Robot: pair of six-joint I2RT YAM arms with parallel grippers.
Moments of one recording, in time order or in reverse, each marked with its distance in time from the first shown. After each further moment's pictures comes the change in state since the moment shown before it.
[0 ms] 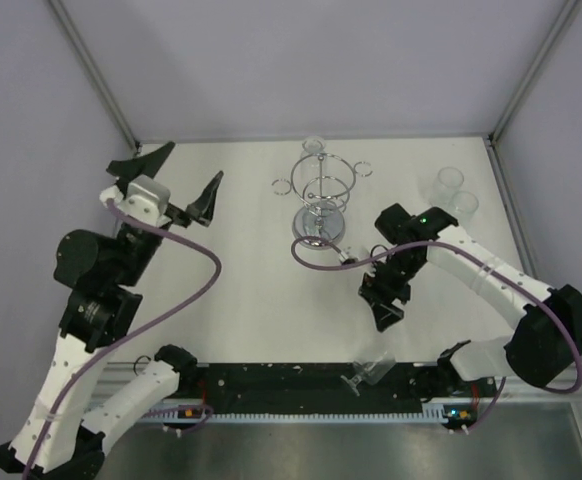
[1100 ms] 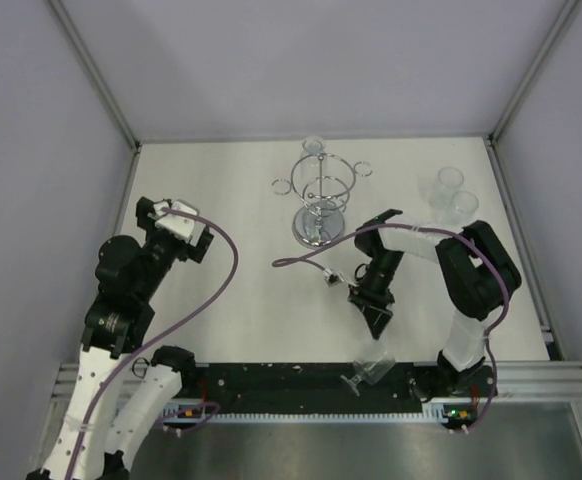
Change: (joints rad) left arm 0.217 -0.192 -0.379 -0.302 -0.022 0.117; right arm -0.016 0.432 -0.006 -0.013 -0.106 -0.306
